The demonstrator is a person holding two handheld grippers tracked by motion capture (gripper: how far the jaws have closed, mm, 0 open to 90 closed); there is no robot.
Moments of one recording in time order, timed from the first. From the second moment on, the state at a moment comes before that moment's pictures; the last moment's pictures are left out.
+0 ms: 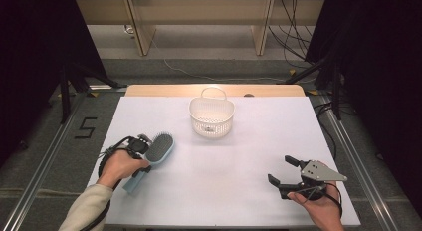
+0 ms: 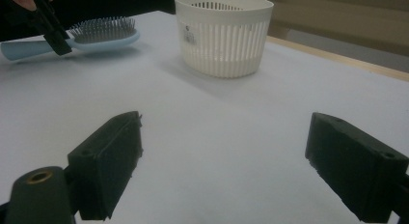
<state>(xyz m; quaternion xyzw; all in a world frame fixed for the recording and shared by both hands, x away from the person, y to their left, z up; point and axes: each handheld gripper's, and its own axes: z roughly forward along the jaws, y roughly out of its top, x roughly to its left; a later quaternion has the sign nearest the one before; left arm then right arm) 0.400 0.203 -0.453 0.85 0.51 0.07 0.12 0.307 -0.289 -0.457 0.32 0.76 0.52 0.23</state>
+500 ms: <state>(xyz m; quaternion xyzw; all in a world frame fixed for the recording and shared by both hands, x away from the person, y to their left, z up) 0.400 0.204 -0.444 0.84 0.52 0.09 0.16 0.307 -0.289 -0.457 0.32 0.76 0.52 0.23</state>
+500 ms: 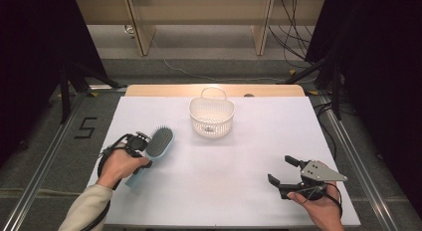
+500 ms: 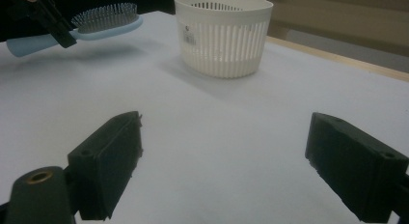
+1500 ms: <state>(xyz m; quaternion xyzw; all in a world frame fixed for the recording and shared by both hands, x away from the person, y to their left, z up) 0.402 0.204 -0.436 0.80 0.53 0.15 0.24 0.307 -0.289 -0.457 0.33 0.76 0.52 0.23</state>
